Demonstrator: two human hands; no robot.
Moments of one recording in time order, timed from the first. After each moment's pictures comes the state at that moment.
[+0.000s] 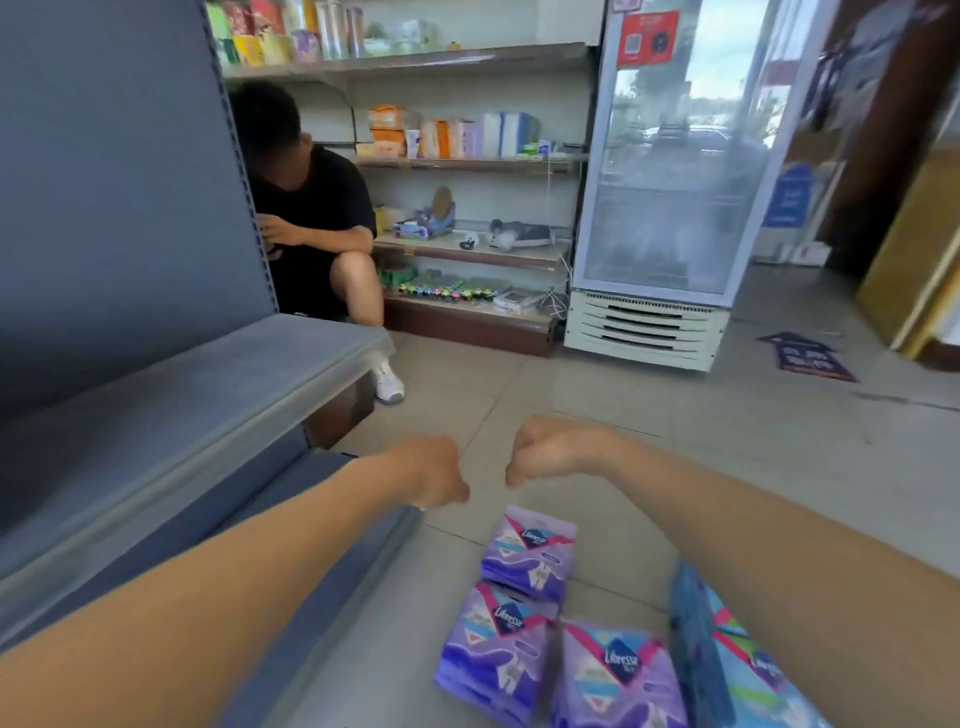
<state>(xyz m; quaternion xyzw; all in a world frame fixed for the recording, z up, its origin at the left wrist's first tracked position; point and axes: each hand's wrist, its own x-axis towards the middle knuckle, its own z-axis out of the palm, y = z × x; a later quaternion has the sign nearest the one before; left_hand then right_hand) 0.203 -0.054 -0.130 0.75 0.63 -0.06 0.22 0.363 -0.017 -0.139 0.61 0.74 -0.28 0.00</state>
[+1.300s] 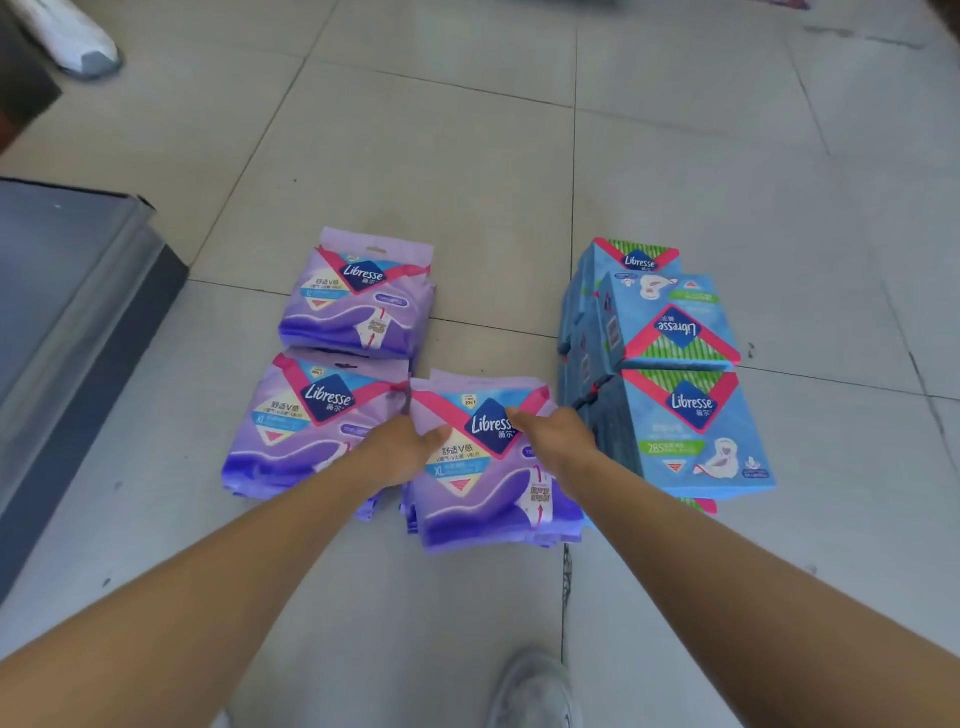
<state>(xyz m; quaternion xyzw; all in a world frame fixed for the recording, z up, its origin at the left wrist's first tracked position) 0.379 0.005 -0.551 0.56 0.62 -0.08 0.54 0.549 -0.044 -0.557 0.83 0.21 -0.48 -0.20</state>
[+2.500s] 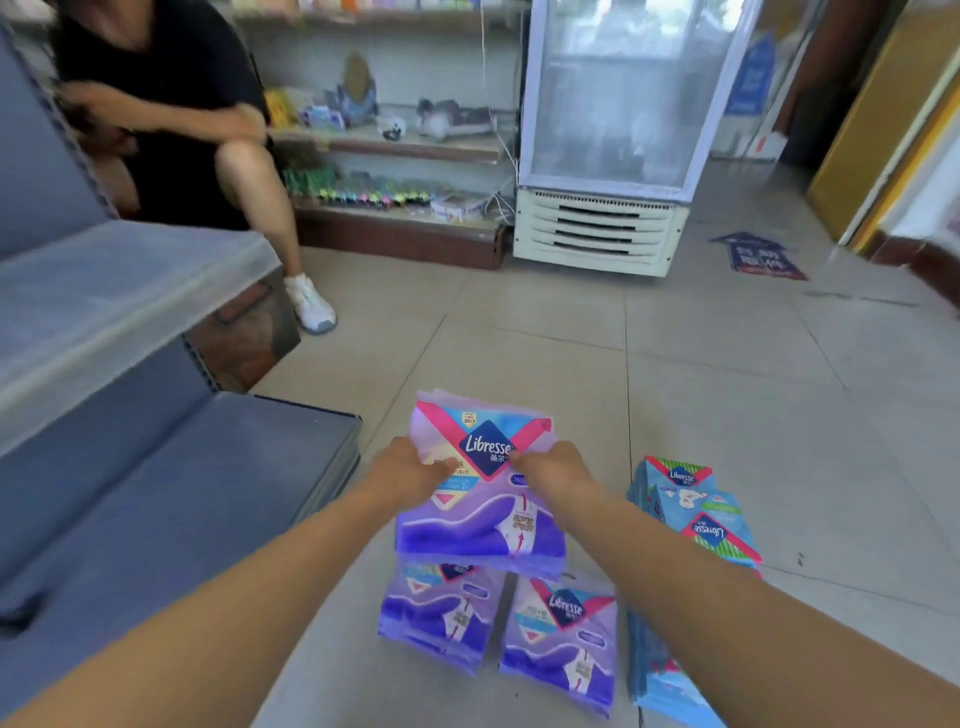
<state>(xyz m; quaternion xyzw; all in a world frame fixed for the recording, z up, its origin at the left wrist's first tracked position) 0.267 0.024 -0.298 0.61 0.66 0.14 0.43 0.436 0.002 -0.312 0.75 0.32 -0.47 -0.34</state>
